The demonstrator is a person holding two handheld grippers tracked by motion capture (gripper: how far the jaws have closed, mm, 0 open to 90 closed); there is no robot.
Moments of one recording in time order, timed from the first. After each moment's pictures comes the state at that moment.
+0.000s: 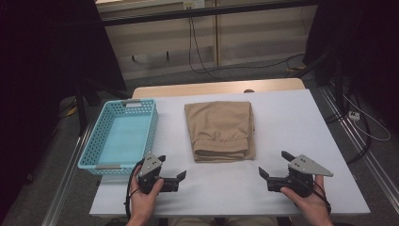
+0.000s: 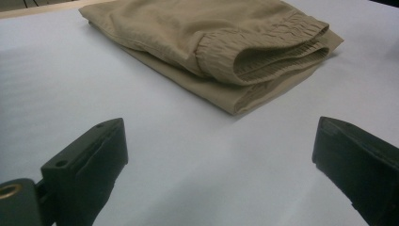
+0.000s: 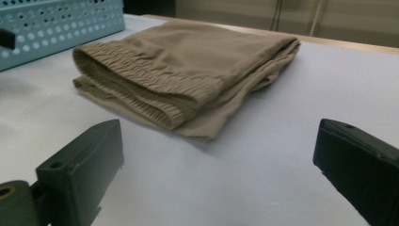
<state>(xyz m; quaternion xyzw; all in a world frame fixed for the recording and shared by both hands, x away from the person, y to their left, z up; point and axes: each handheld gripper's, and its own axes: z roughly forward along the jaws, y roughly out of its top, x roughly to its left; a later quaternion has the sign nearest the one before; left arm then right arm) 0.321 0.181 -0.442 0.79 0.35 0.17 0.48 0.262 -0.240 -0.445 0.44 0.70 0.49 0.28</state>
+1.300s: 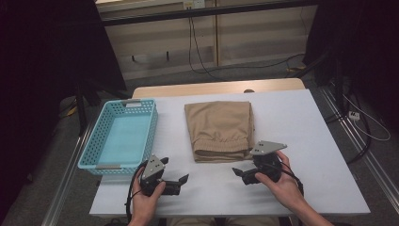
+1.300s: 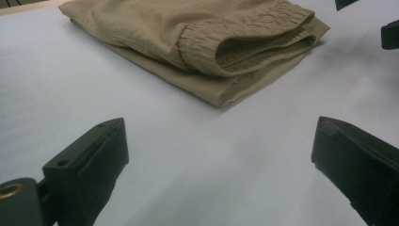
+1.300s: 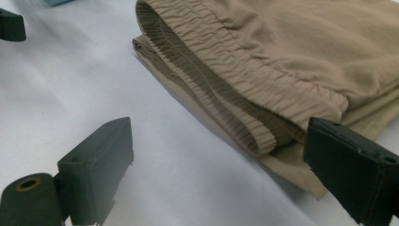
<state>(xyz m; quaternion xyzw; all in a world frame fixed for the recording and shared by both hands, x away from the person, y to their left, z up) 0.317 0.175 -0.445 0.80 0.32 0.16 0.47 0.317 -0.177 -0.429 0.36 0.82 0.41 0.17</state>
